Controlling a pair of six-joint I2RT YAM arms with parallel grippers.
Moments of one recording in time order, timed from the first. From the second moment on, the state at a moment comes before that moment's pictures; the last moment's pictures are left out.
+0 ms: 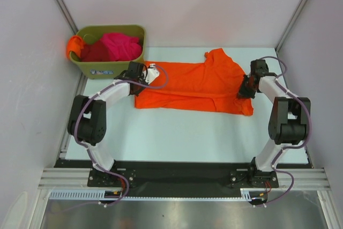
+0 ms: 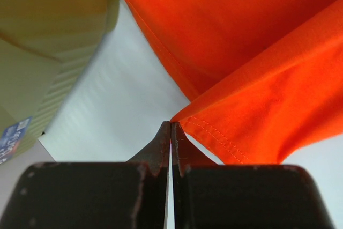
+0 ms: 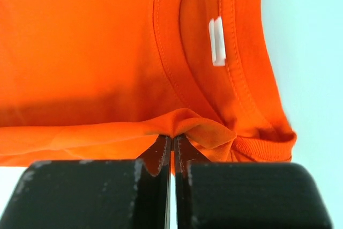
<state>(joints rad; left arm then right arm) -0.29 1.77 1.20 -0.36 -0.13 0.63 -0.04 1.74 1.22 -0.56 -0.11 0.37</state>
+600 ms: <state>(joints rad) -0.29 1.90 1.41 -0.35 -0.23 0.57 -0.08 1.85 1.37 -0.57 -0.03 0.33</state>
